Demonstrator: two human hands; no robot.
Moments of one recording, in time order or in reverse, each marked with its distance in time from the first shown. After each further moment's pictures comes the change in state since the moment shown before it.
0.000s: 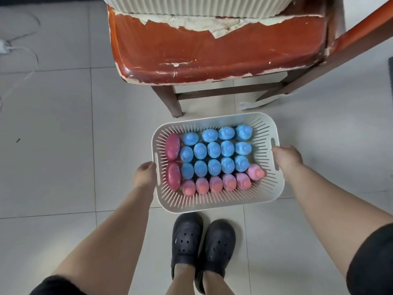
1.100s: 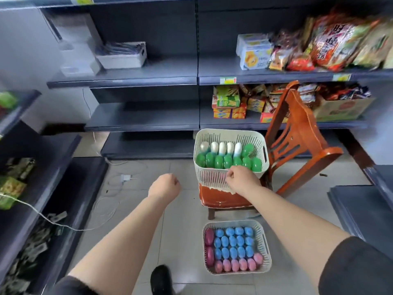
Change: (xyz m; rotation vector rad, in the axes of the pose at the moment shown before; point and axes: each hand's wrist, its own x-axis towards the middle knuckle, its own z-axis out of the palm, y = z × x) left_hand -0.416 0.336 -0.321 0.849 0.176 0.732; right_hand -0.516 -0.307 -0.264 -0.469 0.016 -0.919
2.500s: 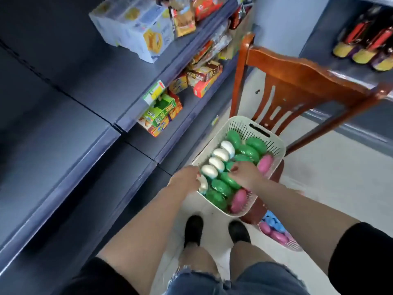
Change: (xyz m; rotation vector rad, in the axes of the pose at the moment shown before) left_hand 0.440 0.115 -0.037 0.567 -0.639 0.918; right_hand 0.294 -0.062 0.017 0.555 0.131 0.865
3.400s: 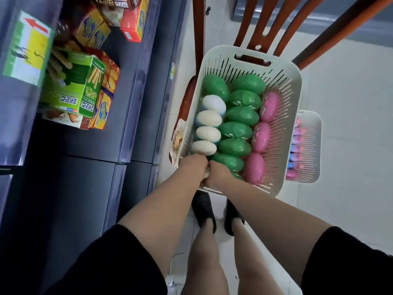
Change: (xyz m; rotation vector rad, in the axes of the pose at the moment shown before) left_hand 0.177 -0.029 0.105 0.476 -0.442 0.175; right_hand 0.133 0.004 0.198 0.323 -0.059 0.379
